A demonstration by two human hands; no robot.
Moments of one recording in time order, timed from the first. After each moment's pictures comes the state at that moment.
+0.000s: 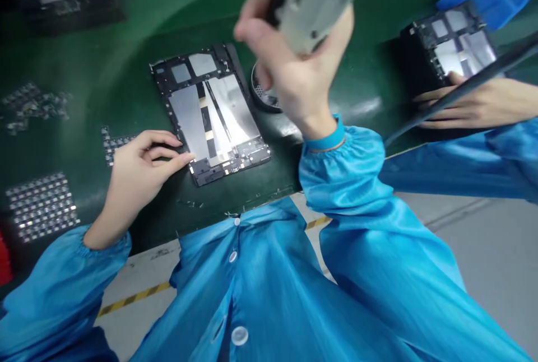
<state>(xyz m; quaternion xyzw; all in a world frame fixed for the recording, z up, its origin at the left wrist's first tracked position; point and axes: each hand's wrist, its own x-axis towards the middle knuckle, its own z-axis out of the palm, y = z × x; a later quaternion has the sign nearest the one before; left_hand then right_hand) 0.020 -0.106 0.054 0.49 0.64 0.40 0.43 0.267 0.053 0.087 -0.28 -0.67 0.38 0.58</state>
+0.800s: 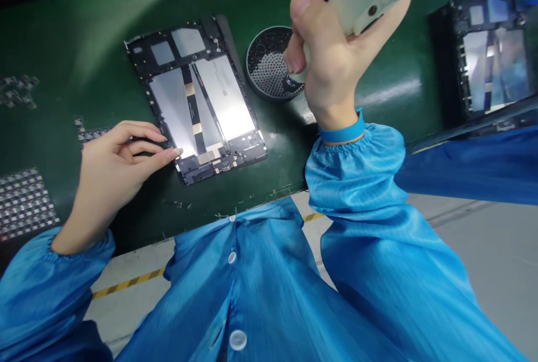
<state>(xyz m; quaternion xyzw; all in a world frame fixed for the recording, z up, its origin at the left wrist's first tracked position) 0.020 -0.104 0.063 0.50 0.66 0.38 0.42 0.299 0.101 0.029 -0.19 -0.57 0.35 0.72</state>
